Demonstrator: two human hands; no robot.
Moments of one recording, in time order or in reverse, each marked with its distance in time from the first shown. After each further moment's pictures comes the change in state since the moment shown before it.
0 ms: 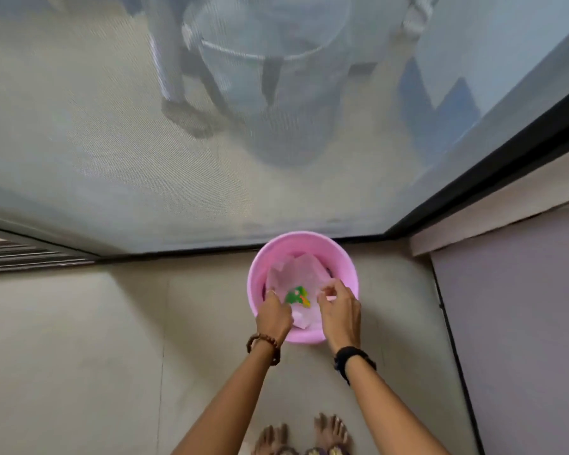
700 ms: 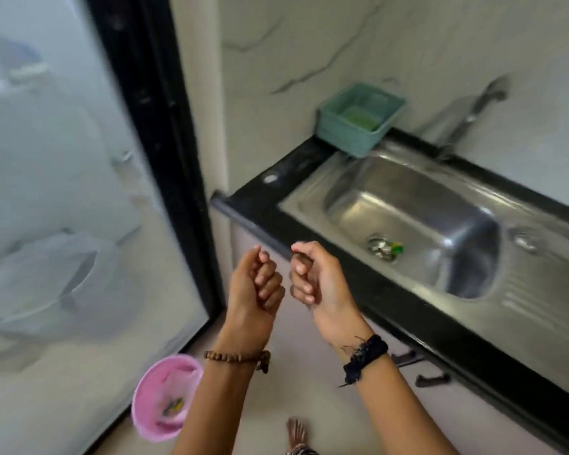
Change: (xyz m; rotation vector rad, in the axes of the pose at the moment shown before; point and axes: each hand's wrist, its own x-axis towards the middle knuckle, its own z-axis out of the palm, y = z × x) left_hand -0.540 0.352 -0.082 -0.794 -1.076 0.165; right_hand -0.314 -0.227 -0.523 1.337 0.256 -0.057
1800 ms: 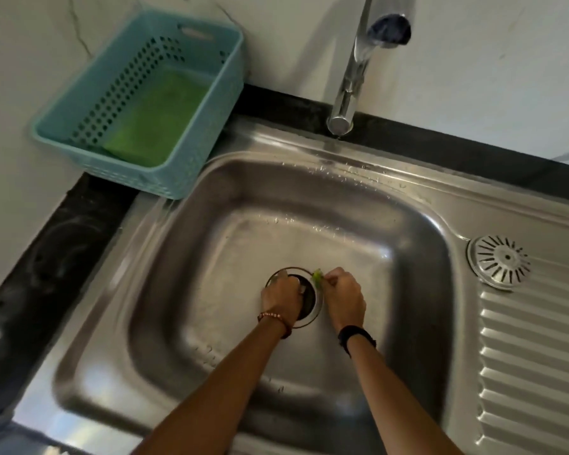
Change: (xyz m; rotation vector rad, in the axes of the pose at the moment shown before) left_hand 0.399 -0.267 0.127 2.311 -0.334 -0.029; right_hand 0.258 -0.045 -0.389 -1.012 0.838 0.067
